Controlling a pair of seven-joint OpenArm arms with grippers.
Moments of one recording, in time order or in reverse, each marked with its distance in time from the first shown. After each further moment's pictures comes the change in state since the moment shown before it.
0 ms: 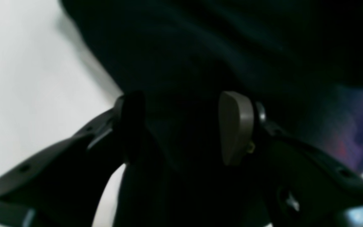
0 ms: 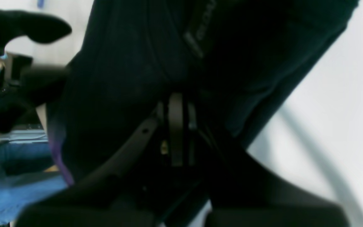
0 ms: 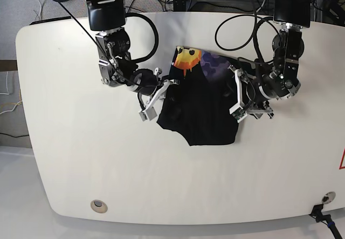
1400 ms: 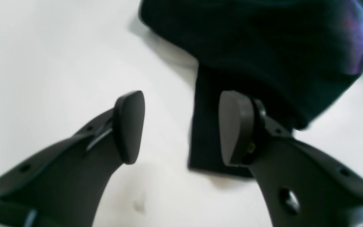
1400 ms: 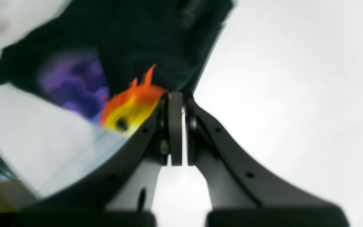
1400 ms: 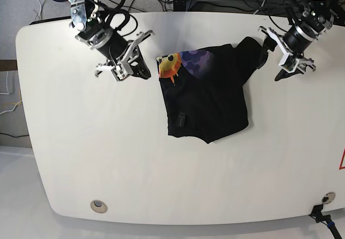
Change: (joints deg) left arm 33.7 -0.5 -26.8 15.5 3.7 -0.2 -35.4; right arm -29.6 12.8 2.4 44.2 -26.1 -0.2 14.8
